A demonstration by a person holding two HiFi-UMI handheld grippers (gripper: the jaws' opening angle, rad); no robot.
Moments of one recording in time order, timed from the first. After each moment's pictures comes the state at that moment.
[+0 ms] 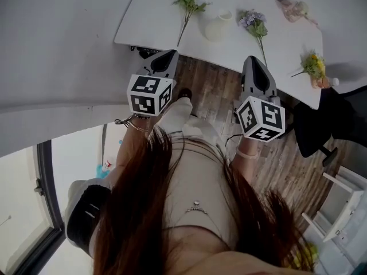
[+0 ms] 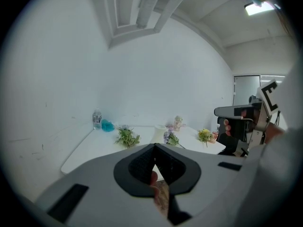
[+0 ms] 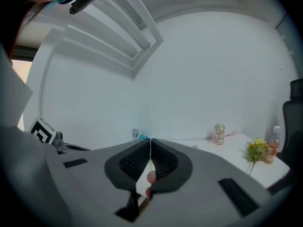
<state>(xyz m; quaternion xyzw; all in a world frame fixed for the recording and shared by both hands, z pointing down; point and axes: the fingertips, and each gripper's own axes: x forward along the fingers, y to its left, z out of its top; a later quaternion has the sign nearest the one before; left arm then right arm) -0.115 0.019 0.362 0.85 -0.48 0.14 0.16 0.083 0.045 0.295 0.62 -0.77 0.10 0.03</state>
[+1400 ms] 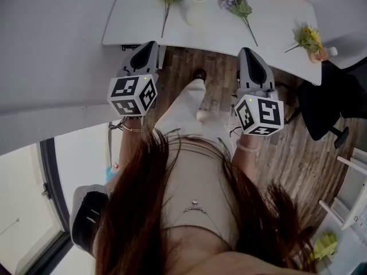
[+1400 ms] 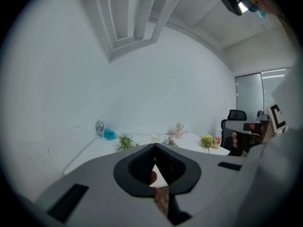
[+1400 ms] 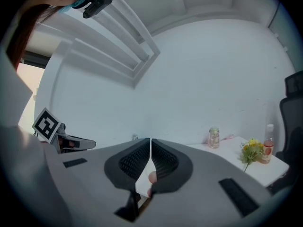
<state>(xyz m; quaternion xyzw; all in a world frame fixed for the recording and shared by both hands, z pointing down) -0.092 0.053 0.330 0.84 -0.51 0.10 0.12 0.134 0.105 0.301 0.62 -0.78 0.07 -0.02</state>
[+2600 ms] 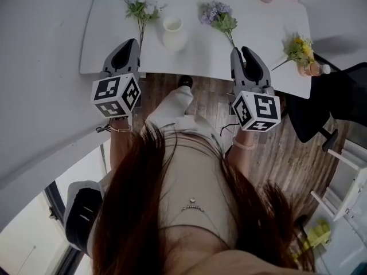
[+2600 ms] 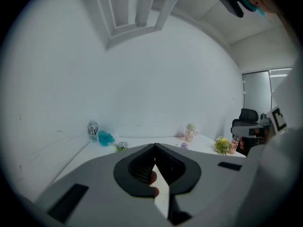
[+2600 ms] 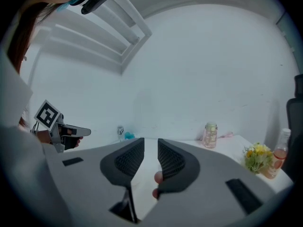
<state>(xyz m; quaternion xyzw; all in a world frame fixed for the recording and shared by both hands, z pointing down) -0.054 -0.111 0.346 0.84 -0.52 0.12 0.13 0.208 -0.043 0.340 0.63 -0.77 0.11 0.04</state>
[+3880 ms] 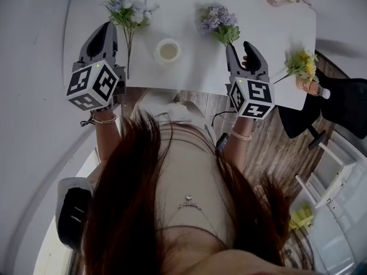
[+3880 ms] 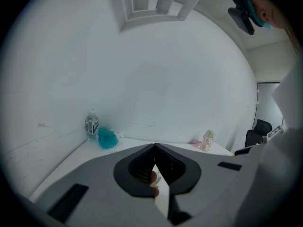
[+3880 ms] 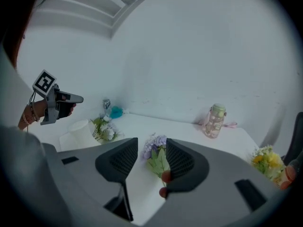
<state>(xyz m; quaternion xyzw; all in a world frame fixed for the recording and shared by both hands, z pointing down) -0.074 -0.267 0.377 0.81 -0.54 0.10 0.19 0.233 -0.176 0.437 0.62 -0.74 0.18 0.19</state>
